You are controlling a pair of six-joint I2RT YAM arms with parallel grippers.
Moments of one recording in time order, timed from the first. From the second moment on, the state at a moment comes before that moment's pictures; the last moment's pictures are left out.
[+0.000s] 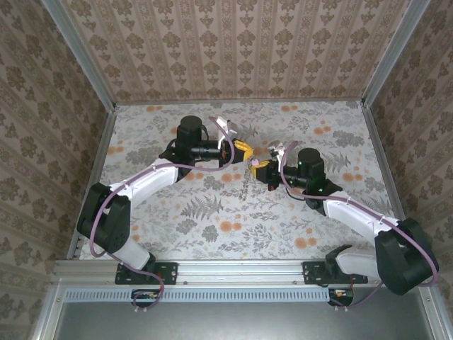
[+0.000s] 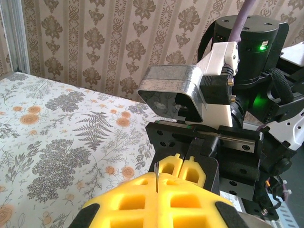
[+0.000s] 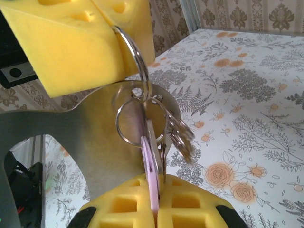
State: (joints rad) left arm -0.60 1.57 1.07 0.29 1.02 -0.06; right arm 0.40 1.22 0.60 0.35 -0.64 0.21
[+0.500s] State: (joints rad) left arm -0.60 1.57 1.05 0.31 1.02 -0.06; right arm 0.40 1.18 0.60 0.28 -0.61 0.20
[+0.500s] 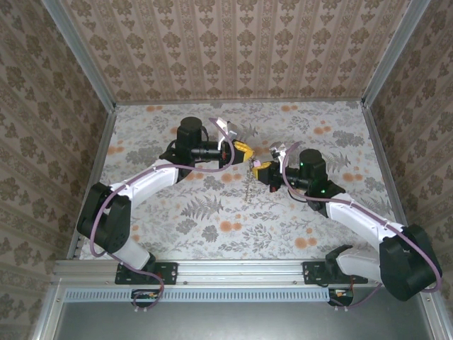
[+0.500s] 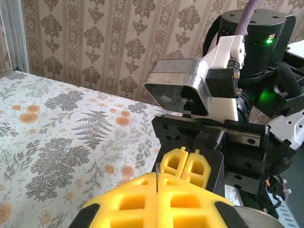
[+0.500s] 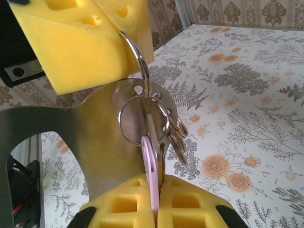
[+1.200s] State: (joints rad) left arm -0.59 1.57 1.05 0.31 1.02 -0.06; right arm 0.40 1.18 0.60 0.31 -0.61 0.21
